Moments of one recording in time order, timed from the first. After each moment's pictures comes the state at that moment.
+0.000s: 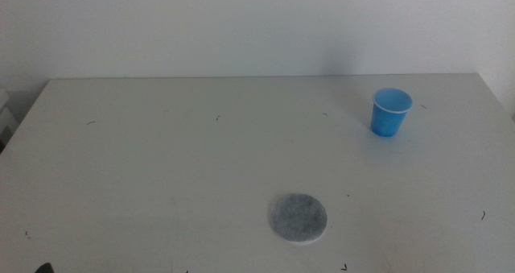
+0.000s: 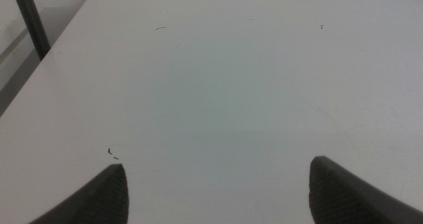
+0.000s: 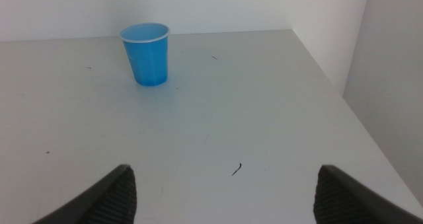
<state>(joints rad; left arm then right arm) -0.07 -0.01 0.03 0.07 0.37 -0.15 -0.03 -0.01 0.03 -0.08 0.30 0.13</state>
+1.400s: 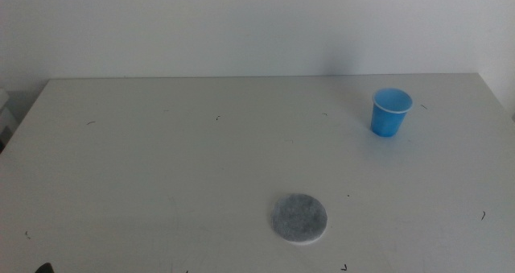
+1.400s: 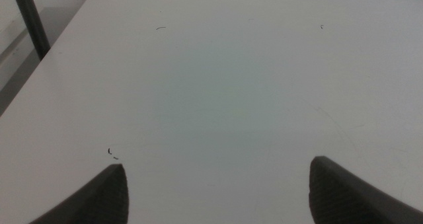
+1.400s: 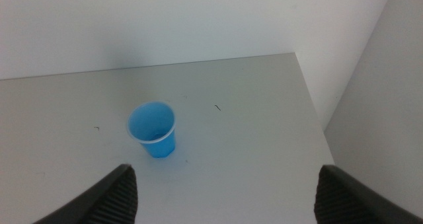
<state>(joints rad) -0.07 -0.01 0.03 0.07 0.37 -0.15 -0.03 1.04 -1.15 -0.04 0.76 0.13</state>
